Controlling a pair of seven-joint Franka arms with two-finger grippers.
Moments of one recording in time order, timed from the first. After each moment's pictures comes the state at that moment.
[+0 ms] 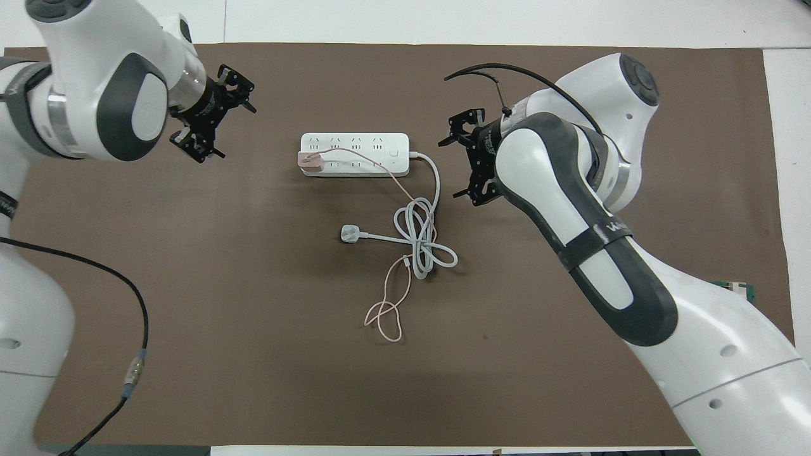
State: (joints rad) left arm -0.21 0.57 -0.05 -1.27 -0.07 1.82 -1.20; right arm 0.34 0.52 -0.04 -1.54 0.69 2.07 1.27
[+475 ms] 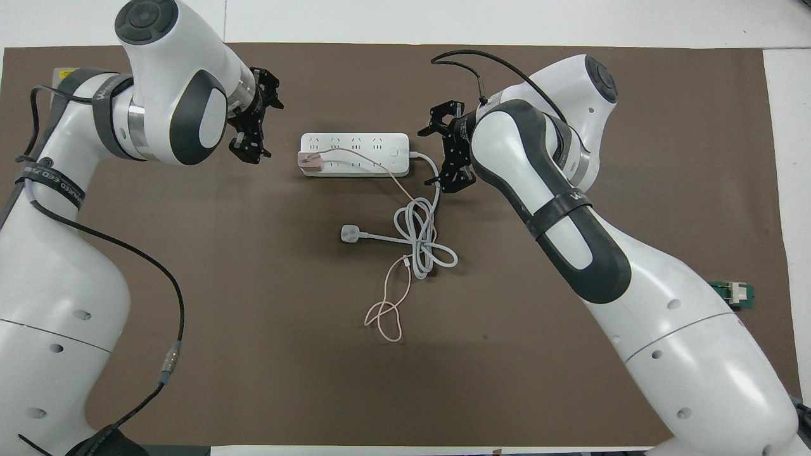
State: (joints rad) left arm -0.28 0.64 -0.05 -1.33 -0.06 2.01 -1.67; right arm 0.36 0.74 -0.04 -1.34 0.80 2.08 1.40
